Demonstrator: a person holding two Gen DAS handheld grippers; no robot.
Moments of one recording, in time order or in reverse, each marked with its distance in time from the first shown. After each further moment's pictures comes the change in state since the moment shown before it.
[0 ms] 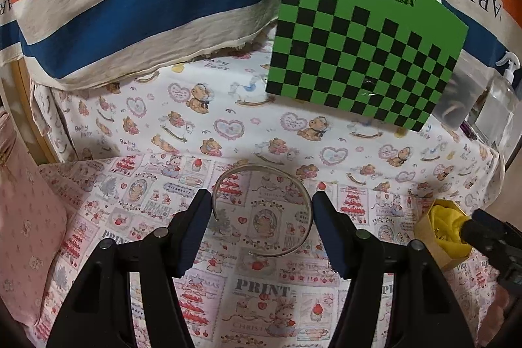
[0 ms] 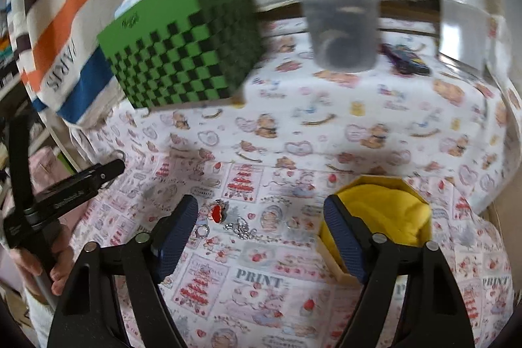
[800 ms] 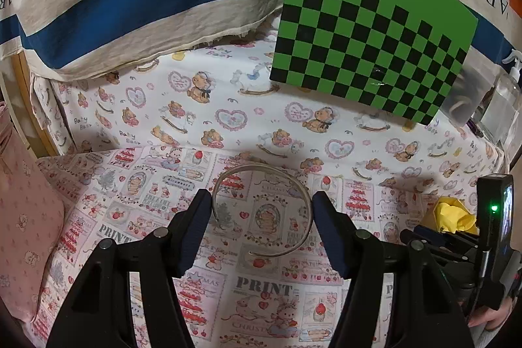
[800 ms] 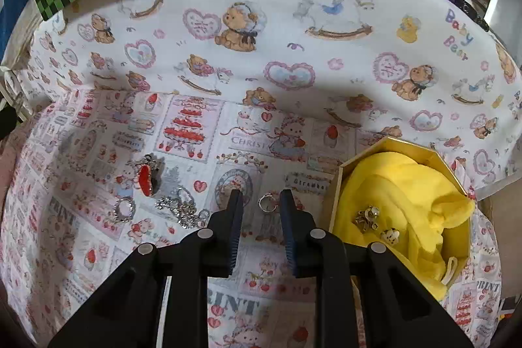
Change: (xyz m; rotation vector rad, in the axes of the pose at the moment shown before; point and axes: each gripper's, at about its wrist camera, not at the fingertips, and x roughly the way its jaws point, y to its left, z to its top) left arm 0.008 0.001 -0.003 -0.007 0.026 0.007; right arm 0.110 -0.005 -0.017 -0.067 0.289 -0.227
